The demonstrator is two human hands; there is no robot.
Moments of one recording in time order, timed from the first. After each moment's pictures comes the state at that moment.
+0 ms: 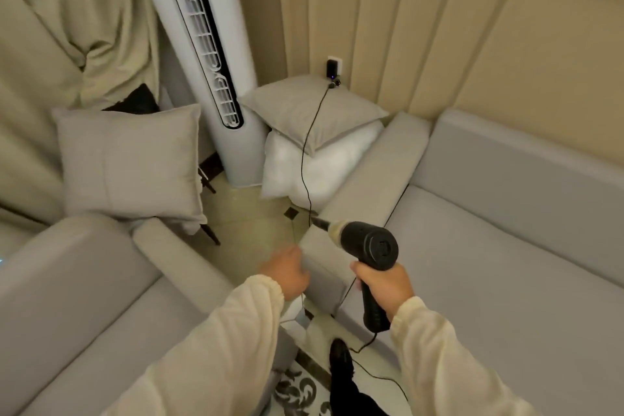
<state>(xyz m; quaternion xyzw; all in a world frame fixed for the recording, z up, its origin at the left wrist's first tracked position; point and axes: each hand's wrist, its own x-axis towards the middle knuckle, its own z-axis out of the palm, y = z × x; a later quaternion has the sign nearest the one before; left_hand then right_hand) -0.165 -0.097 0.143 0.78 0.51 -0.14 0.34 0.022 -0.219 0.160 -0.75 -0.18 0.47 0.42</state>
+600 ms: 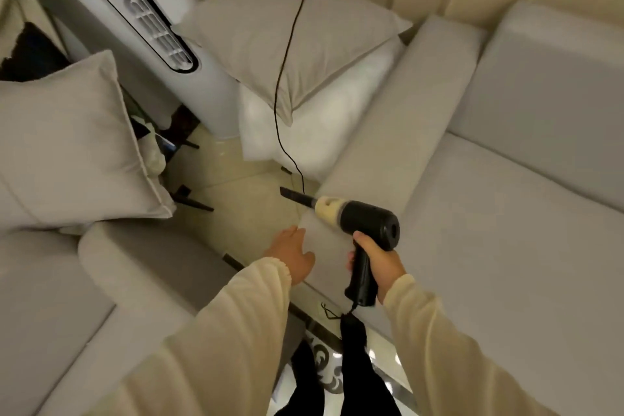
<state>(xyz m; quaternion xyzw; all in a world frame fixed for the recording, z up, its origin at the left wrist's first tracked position) -0.027 0.066 -0.008 0.71 0.54 -0.24 0.38 0.142 -0.044 -0.030 -0.66 0.08 0.63 0.39</state>
